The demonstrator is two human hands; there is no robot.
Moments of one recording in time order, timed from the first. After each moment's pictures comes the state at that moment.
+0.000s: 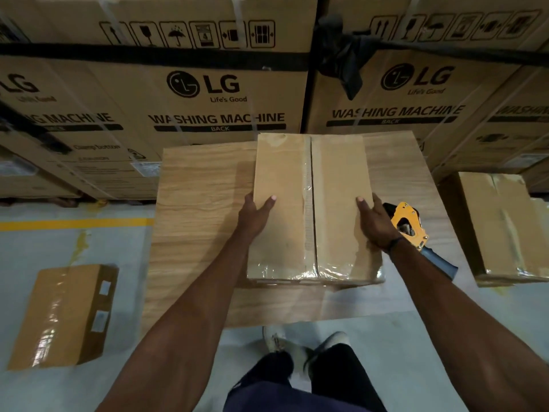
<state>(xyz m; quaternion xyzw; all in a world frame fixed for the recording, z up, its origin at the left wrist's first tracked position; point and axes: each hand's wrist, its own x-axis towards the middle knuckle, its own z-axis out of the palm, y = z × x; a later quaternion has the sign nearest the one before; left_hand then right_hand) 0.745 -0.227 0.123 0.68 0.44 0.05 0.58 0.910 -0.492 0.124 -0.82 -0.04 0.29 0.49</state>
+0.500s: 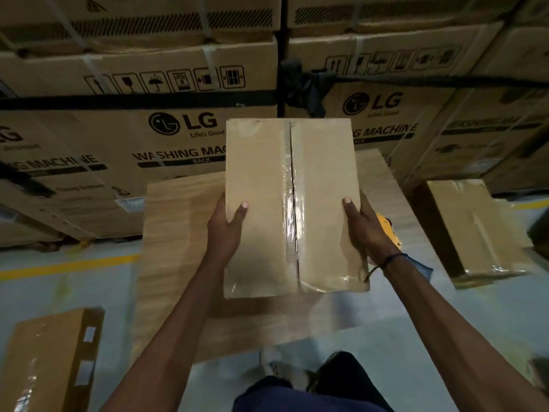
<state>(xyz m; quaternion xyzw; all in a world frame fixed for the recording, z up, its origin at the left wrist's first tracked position) 0.718 -0.228 0.201 0.74 0.34 0.19 0.54 0.880 -0.498 0.208 -0.75 -0.09 0.21 0.61</state>
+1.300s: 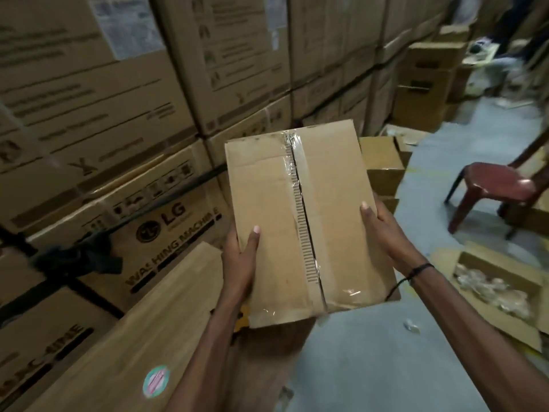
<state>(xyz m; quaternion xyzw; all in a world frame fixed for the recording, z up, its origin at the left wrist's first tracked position) 0.909 -0.610 0.350 0.77 -0.03 0.07 0.63 0.863 -0.914 0.364 -0.77 0.08 -0.14 0.62</state>
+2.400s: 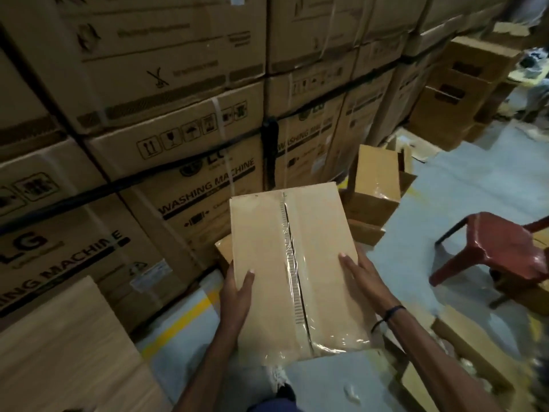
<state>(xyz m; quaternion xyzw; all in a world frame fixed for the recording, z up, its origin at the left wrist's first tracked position) 1.182 -0.923 0.176 0.74 0.15 -0.01 0.65 1.171 -1.222 0.224 -0.79 0.17 0.06 0.58</state>
